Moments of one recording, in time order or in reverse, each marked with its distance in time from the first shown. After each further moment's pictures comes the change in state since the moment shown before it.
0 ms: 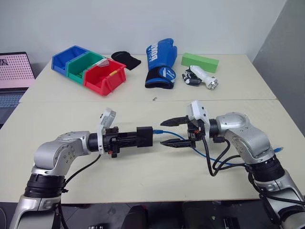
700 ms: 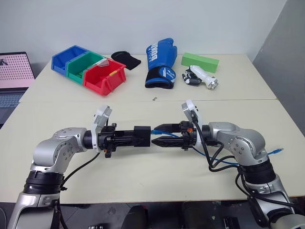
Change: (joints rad) left arm -0.009 -0.003 0.004 0.094 0.007 -0.062 -0.118; right arm 0.003 0.145 -0.093 -0.017 0.183 0.274 -0.197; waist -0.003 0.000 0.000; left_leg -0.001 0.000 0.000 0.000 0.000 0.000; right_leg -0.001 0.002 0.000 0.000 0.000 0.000
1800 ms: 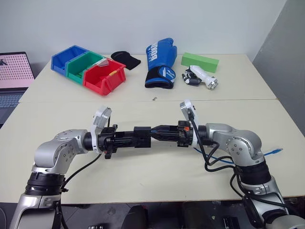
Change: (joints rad) left arm 0.019 0.002 0.001 -0.032 -0.017 -0.003 -0.018; right arm 0.008 0.013 -0.015 0.011 0.041 0.043 -0.035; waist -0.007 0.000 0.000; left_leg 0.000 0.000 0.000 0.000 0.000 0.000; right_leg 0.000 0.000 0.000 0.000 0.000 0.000
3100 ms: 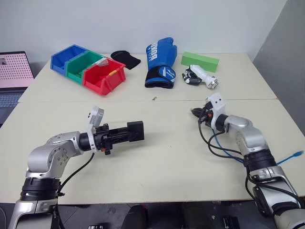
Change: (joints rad) left arm 0.041 -0.008 0.074 -0.002 0.037 0.004 0.217; right arm -0.094 -0.107 -0.009 0.732 -0.607 -0.730 -0.285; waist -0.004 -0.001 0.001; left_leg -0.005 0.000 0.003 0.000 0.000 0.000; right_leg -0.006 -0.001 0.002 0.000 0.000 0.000
